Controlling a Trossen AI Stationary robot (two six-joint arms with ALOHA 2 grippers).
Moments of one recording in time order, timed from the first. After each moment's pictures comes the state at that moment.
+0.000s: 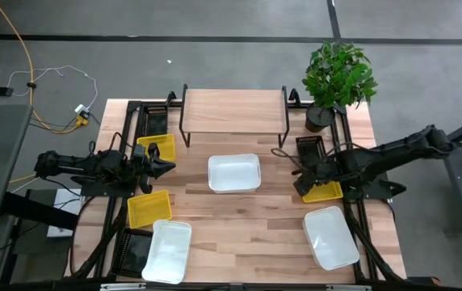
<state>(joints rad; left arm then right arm) 0.00 0.01 0.01 0.04 -0.19 -0.38 0.20 0.99 0.61 -0.81 0.17 1.10</state>
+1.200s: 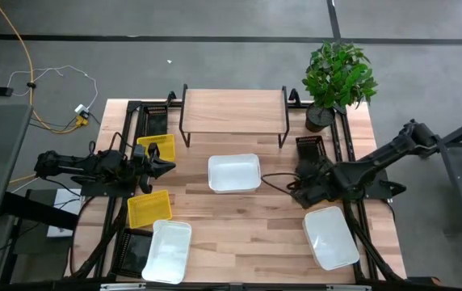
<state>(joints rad) 0.00 0.00 0.01 0.04 -0.19 -0.38 0.46 1.22 0.82 -1.03 0.63 1.07</state>
